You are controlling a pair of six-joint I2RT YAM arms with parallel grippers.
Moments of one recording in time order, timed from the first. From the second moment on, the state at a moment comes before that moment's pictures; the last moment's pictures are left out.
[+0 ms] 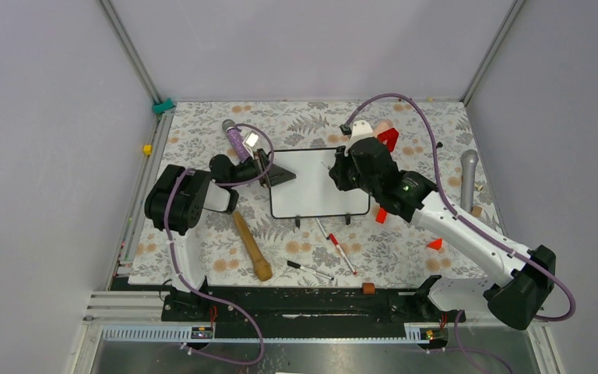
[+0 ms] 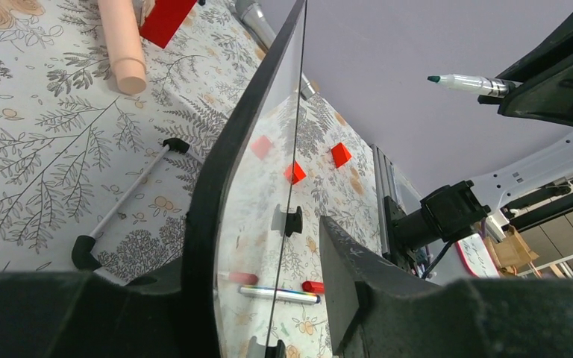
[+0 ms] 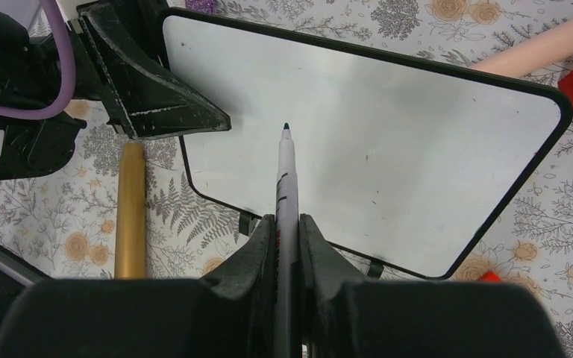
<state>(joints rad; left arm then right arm) -0.22 1.98 0.74 1.43 1.07 -0.92 0.76 1.25 1.16 -0.45 0.20 0.37</state>
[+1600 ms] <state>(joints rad) -0.18 1.94 0.65 1.42 1.10 -0.87 0.76 1.21 1.13 -0.45 0.25 0.36</state>
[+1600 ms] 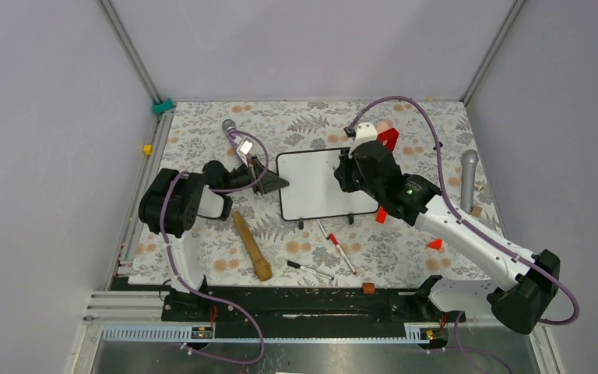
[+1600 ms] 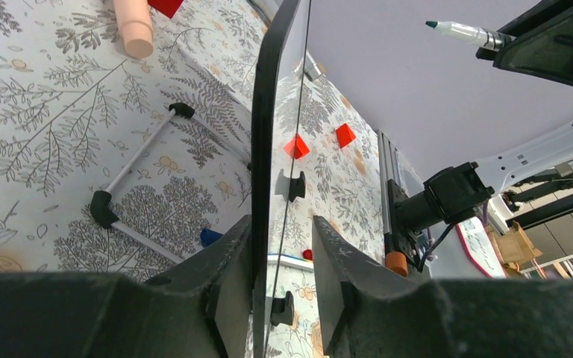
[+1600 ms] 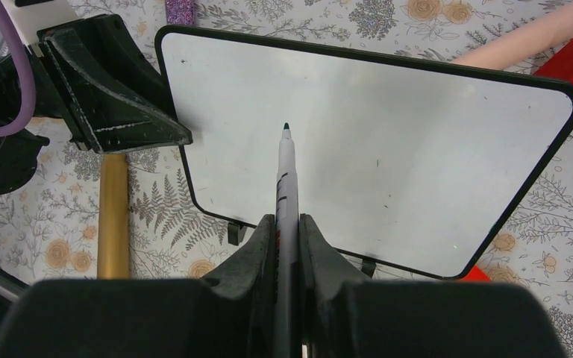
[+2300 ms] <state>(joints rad) -0.10 1.93 0.61 1.42 1.19 -0.85 0.76 1.26 1.15 -0.46 0.25 0.36</state>
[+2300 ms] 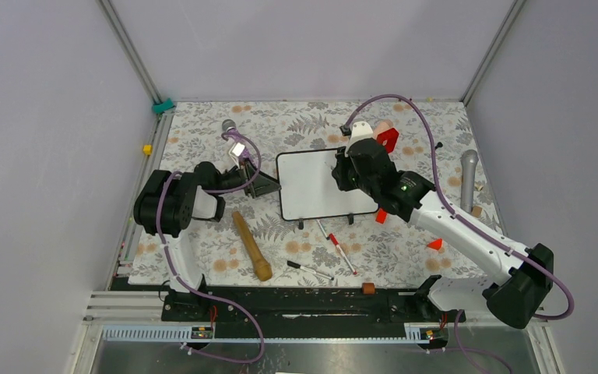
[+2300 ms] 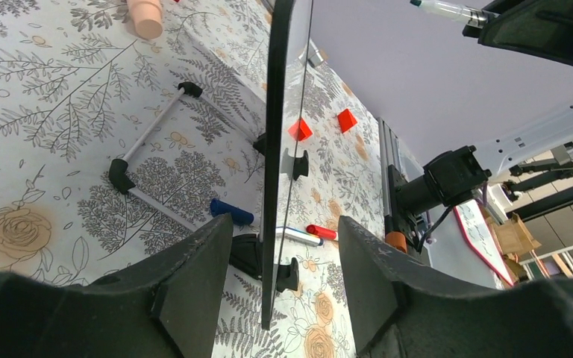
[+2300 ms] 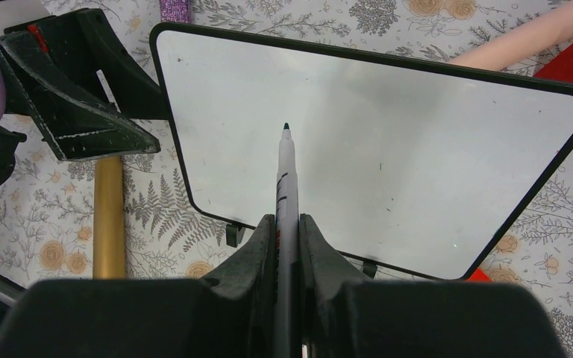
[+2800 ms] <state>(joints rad) -0.10 1.97 0.77 1.42 1.29 -0.92 0.76 1.26 1.16 -0.46 0.25 0.34</state>
